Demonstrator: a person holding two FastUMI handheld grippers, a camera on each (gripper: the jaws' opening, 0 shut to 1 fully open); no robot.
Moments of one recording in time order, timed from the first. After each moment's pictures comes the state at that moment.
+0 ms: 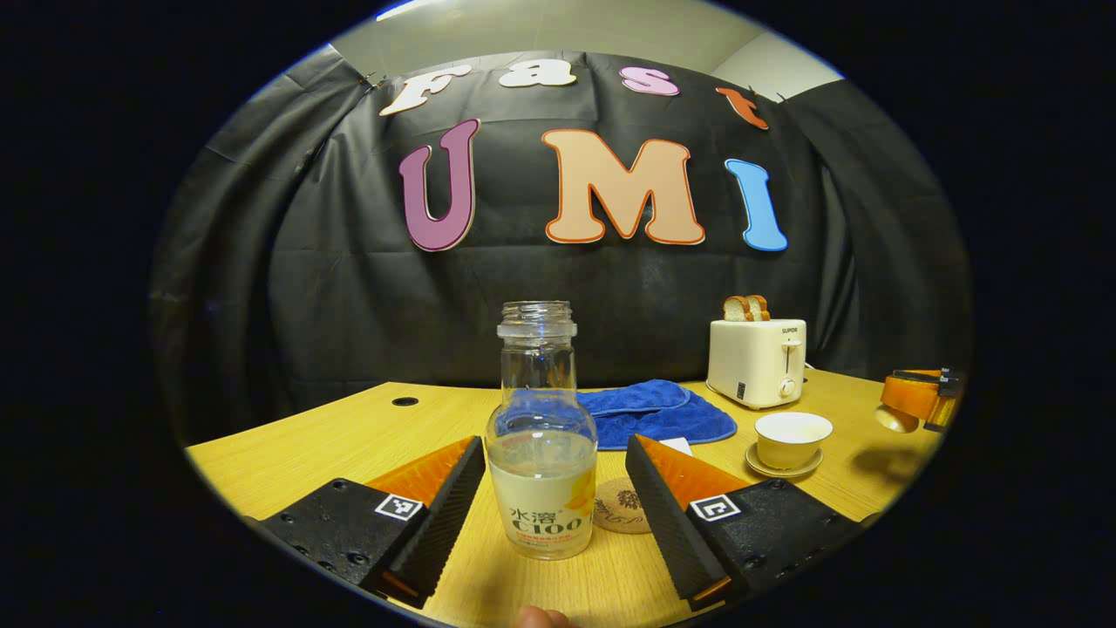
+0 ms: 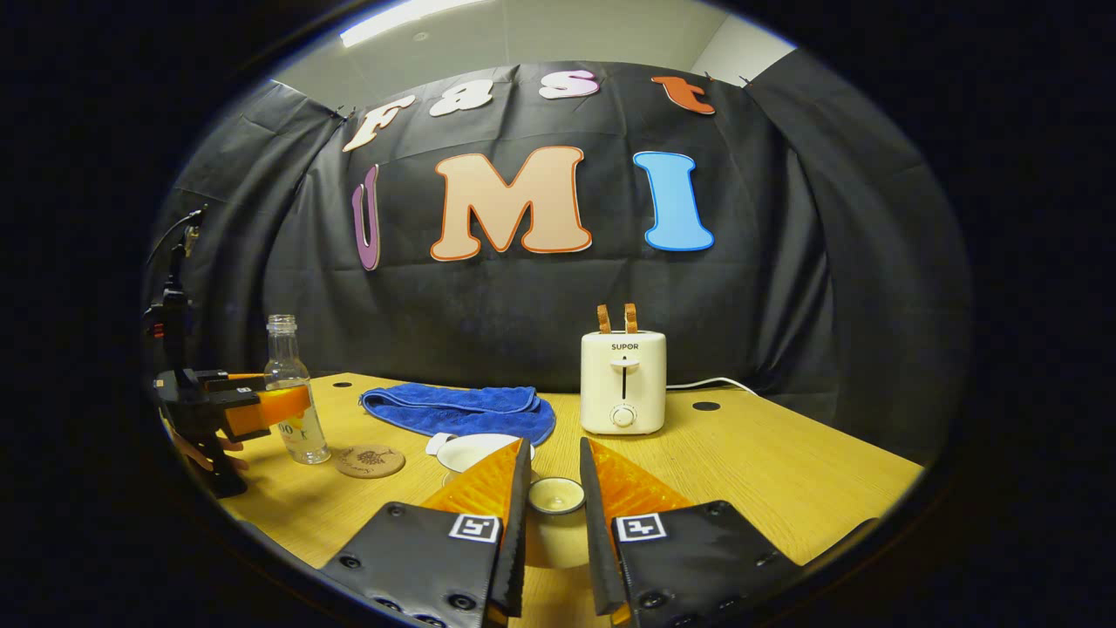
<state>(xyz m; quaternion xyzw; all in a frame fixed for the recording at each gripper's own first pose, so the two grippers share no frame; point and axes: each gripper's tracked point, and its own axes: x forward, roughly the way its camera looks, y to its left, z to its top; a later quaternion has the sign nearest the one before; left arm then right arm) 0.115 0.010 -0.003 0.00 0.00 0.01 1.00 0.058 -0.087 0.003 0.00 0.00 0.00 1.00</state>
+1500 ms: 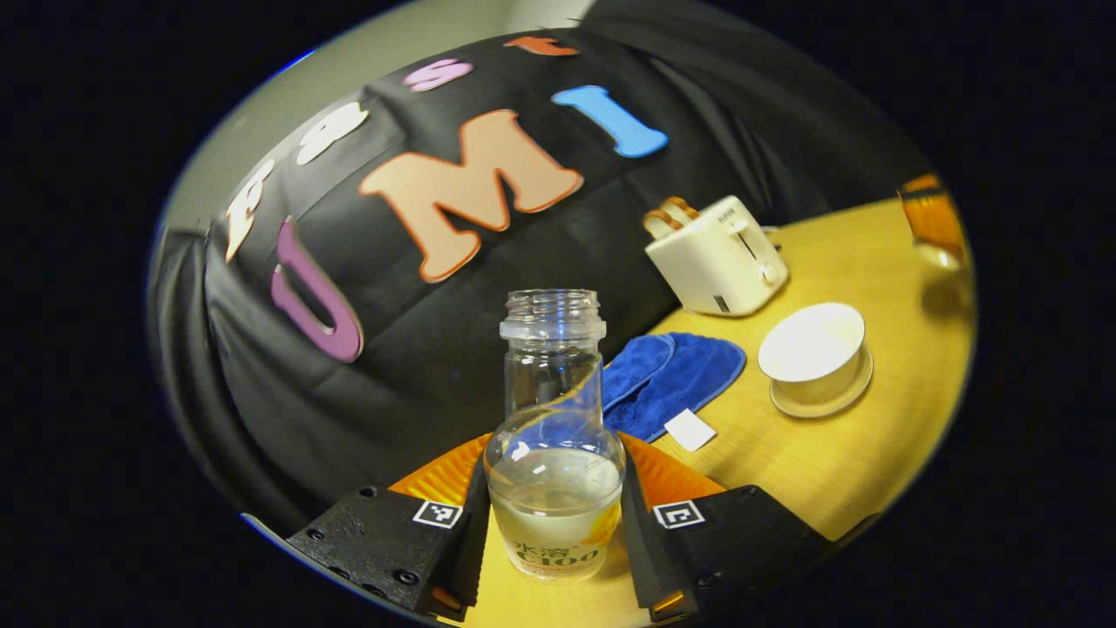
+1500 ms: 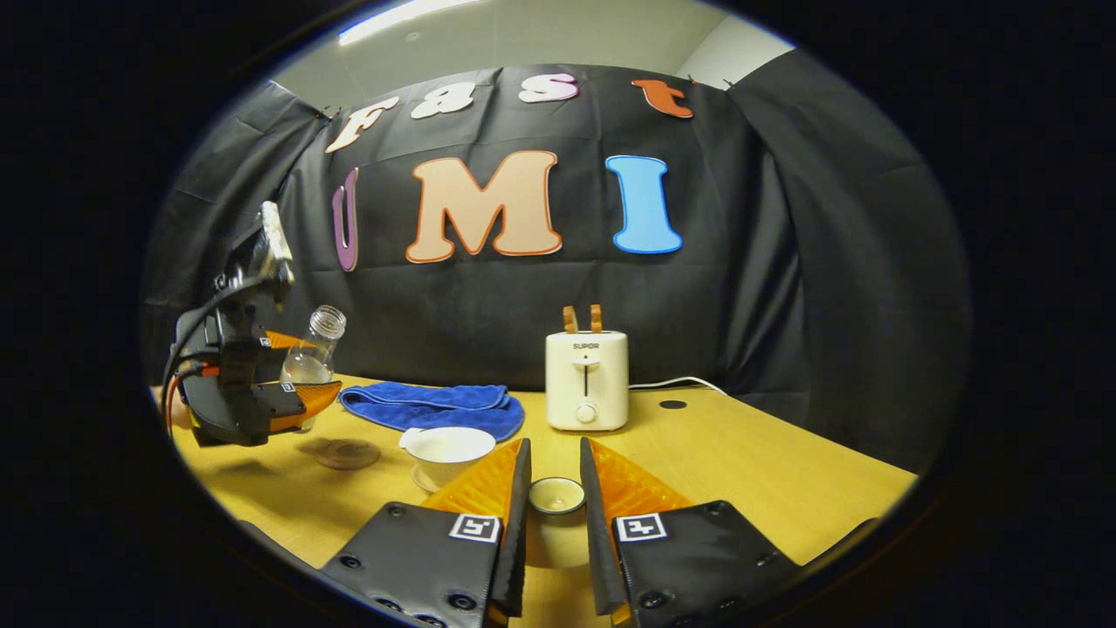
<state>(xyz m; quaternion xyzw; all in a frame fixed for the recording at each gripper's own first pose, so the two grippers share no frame) 0.168 -0.052 0.008 0.41 0.04 -0.06 0.91 0.036 -0.134 0.006 0.00 0.00 -0.05 1.00</state>
